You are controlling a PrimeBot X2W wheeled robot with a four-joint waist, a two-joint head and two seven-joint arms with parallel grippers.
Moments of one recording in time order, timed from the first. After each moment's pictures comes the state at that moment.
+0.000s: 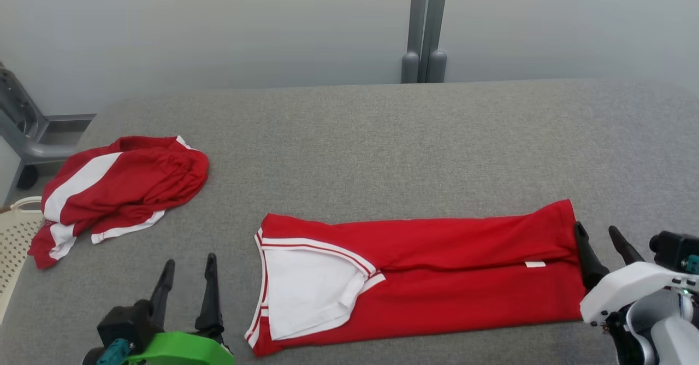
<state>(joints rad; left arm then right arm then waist) 0.02 0.25 -0.34 0.17 -0.56 0.14 -0.25 -0.15 -0.25 0.00 0.43 0.48 0.13 -0.05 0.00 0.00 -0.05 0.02</state>
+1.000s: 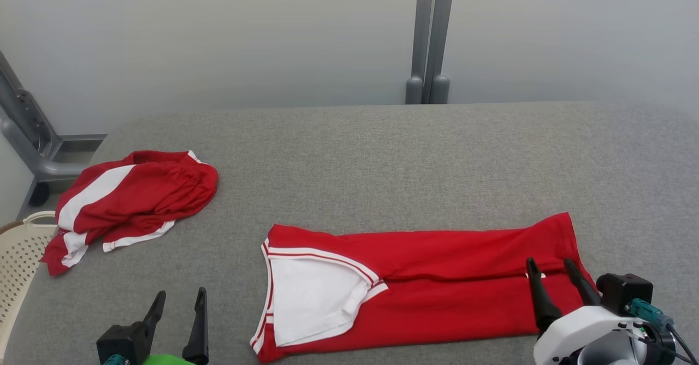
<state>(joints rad) 0.03 0.26 -0.27 0.33 -0.47 0.03 -0.25 0.01 -0.05 -0.03 0.28 0.24 0.13 -0.10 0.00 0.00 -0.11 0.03</state>
